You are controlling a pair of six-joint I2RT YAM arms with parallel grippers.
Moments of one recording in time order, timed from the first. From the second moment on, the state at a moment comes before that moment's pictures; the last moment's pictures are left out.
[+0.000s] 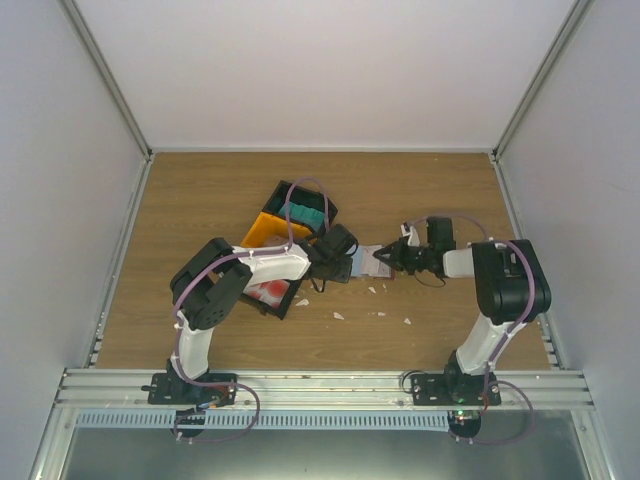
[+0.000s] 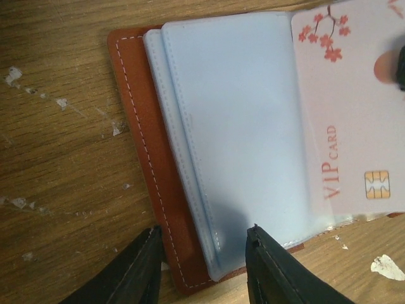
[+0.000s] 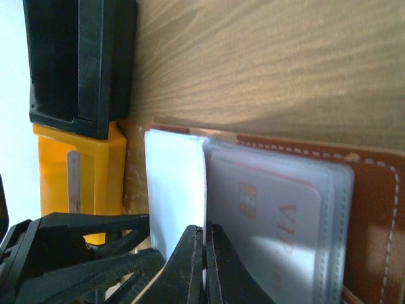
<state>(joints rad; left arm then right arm) -0.85 1.97 1.24 -0.31 -0.07 -0.57 0.08 1.78 0.66 0.24 -0.85 0.62</state>
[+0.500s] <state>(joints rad) -0.85 1.97 1.24 -0.31 -0.08 -0.56 0.09 1.82 0.72 0.19 -0.84 0.55</state>
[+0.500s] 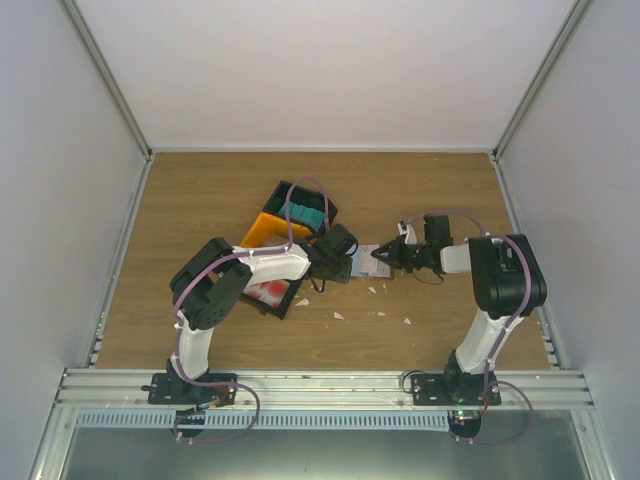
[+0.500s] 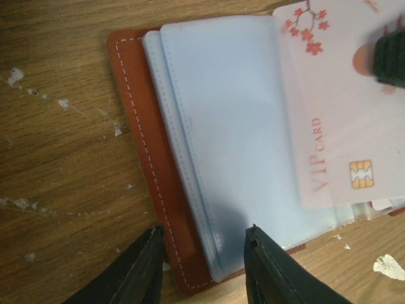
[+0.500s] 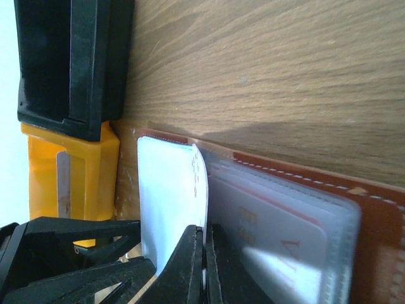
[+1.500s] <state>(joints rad) -0.84 1.97 1.24 -0.32 -0.06 -0.55 0.20 1.87 0.72 0.34 -0.84 0.65</state>
